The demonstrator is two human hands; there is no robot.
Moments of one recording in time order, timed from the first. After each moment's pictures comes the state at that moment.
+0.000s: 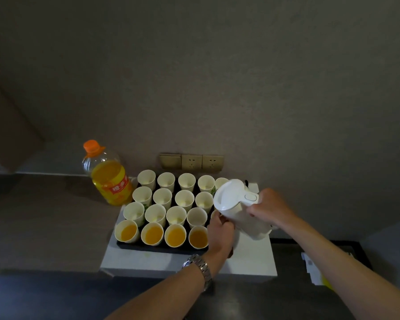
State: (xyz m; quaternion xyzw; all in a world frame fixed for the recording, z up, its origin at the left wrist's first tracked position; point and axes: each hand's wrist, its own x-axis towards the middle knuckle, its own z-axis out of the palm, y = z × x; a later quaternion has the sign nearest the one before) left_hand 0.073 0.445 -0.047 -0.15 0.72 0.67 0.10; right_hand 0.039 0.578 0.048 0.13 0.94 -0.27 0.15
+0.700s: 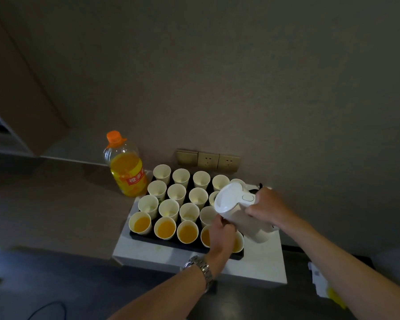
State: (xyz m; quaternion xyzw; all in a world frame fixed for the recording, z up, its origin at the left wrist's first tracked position) left_hand 0.078 0.411 -0.050 -0.18 0.69 0.69 0.11; right_hand 0.024 0.530 0.059 0.05 0.97 -0.18 0.15
